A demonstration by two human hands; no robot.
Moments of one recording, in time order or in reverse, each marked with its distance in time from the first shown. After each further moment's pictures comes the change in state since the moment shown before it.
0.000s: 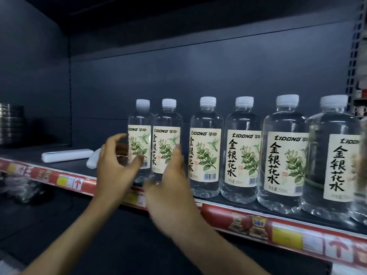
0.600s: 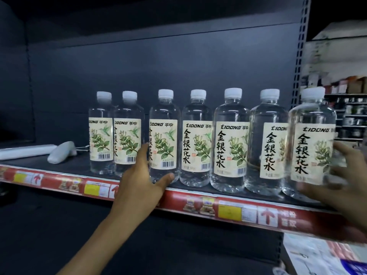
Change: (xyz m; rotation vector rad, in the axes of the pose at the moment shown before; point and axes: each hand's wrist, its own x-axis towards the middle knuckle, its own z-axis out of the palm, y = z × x) left_hand -0.087 0.080 0.065 0.285 -0.406 -0.079; right_hand -0.137 0.064 -0.292 -0.424 0.514 0.079
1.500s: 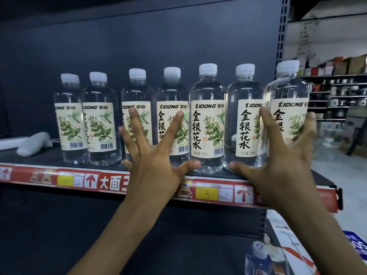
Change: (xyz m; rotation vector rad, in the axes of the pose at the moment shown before) left_hand -0.016 0.060 0.039 0.175 -0.018 0.190; right_hand -0.009 -0.039 0.054 -0.315 0.150 -0.030
